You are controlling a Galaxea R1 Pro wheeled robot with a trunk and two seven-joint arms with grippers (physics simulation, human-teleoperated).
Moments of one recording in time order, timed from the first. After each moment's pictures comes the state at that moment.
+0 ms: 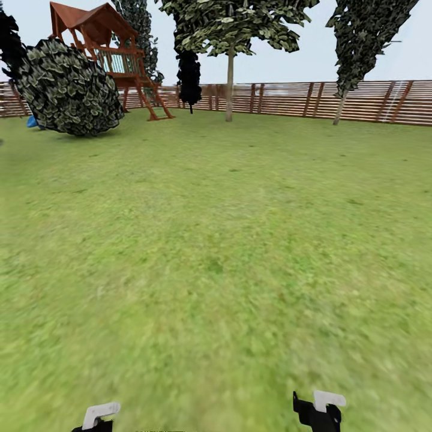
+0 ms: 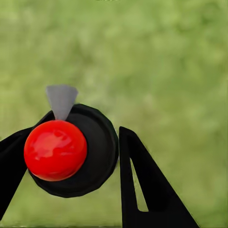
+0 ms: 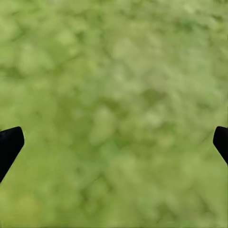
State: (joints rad) left arm -0.41 0.13 0.37 -0.13 -0.21 -0.21 -0.05; right arm -0.44 -0.03 -0.17 -0.11 0.08 -0.45 -0.14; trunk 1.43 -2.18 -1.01
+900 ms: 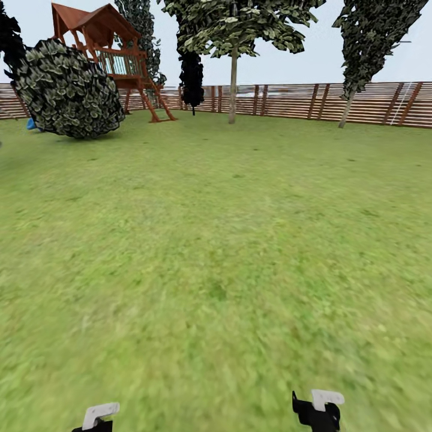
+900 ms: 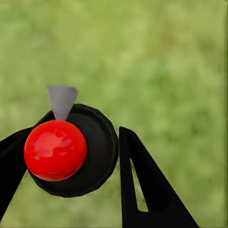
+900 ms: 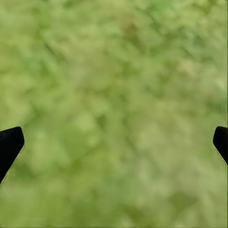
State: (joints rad) left arm -0.41 0.13 0.37 -0.13 -0.20 -0.21 -0.05; right arm -0.44 -0.03 -0.17 -0.11 0.13 -0.45 -0.14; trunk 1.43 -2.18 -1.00
